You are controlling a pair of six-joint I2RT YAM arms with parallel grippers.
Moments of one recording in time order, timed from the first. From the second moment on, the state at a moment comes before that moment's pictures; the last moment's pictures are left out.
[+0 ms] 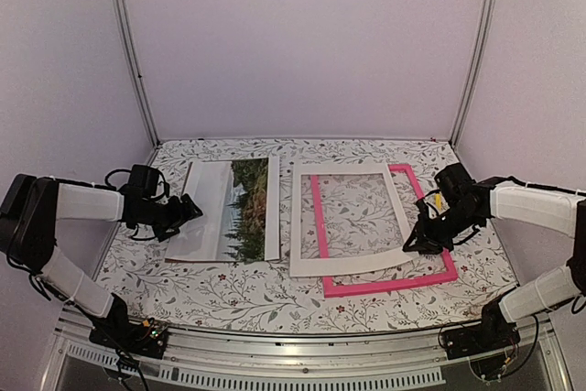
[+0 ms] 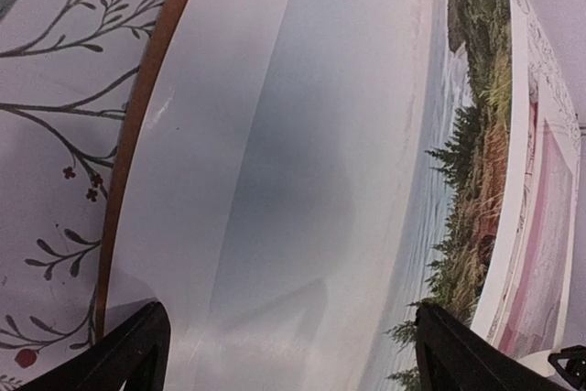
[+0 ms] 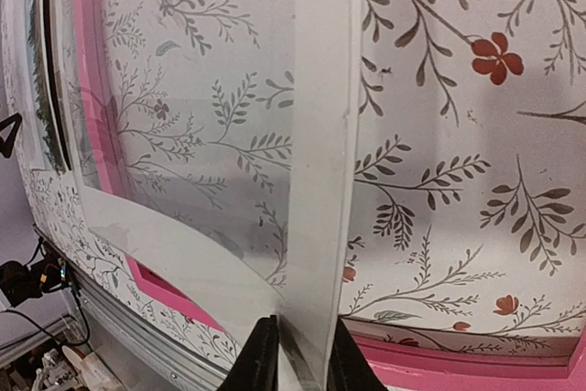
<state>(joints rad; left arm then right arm) -0.14 1.48 0.63 -0.10 0.23 -0.66 0.35 1.33 0.74 -0.65 -0.43 0.51</state>
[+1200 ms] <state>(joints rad) -0.14 1.40 0.64 -0.26 0.22 -0.66 0.40 1.12 0.81 -0.48 -0.32 0.60</state>
